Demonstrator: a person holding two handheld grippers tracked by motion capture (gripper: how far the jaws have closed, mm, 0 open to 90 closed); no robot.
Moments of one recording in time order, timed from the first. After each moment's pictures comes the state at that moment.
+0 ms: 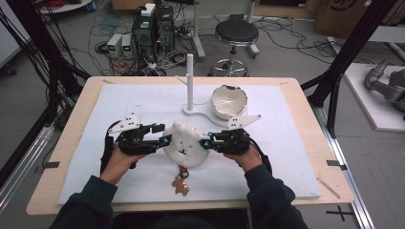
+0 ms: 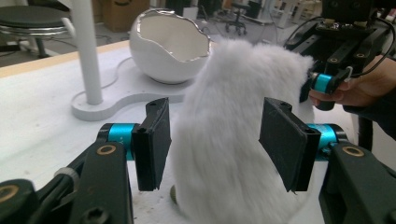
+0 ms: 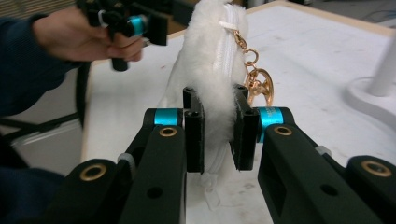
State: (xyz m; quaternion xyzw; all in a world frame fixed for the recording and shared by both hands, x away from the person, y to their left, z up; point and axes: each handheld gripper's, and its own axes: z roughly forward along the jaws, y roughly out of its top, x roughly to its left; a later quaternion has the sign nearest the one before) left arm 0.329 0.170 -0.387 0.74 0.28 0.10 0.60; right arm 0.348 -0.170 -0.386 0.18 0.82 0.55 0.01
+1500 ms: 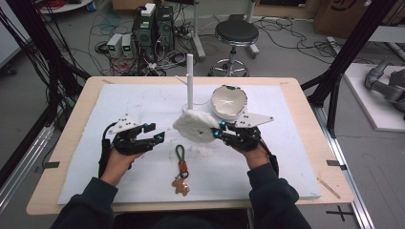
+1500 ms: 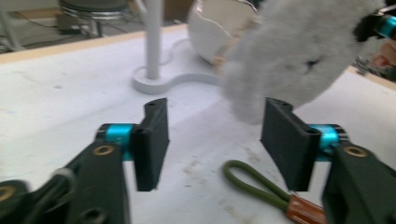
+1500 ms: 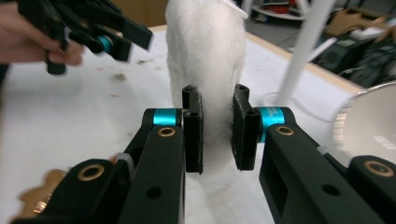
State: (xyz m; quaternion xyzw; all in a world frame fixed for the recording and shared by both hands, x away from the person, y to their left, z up) left arm 0.334 0.190 -0.400 0.73 0.36 0.17 0.56; right arm 0.343 -0.192 -0.366 0.21 0.81 0.53 0.17
